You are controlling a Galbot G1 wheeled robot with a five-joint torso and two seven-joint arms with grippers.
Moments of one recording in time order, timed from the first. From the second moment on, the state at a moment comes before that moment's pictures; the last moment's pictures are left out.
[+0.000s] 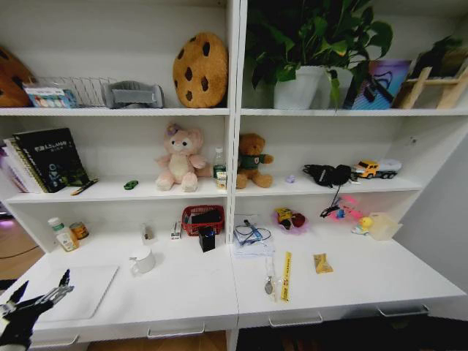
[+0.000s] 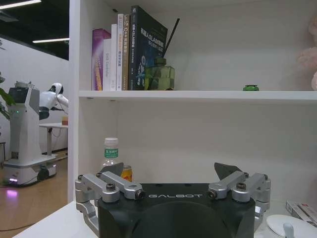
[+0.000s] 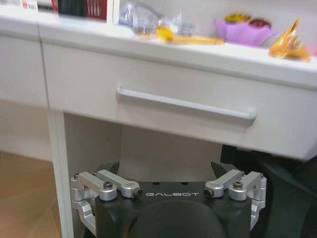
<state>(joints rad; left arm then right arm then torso) 1.96 -1.15 -1.18 -2.00 -0.77 -0.17 0.00 -2.07 1.05 0.36 1.63 0.17 0.57 0.20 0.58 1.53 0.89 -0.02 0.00</state>
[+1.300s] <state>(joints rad) 1.96 -1.15 -1.18 -2.00 -0.77 -0.17 0.00 -1.43 0.96 0.54 1.61 0.56 0.14 0.30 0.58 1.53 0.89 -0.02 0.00</state>
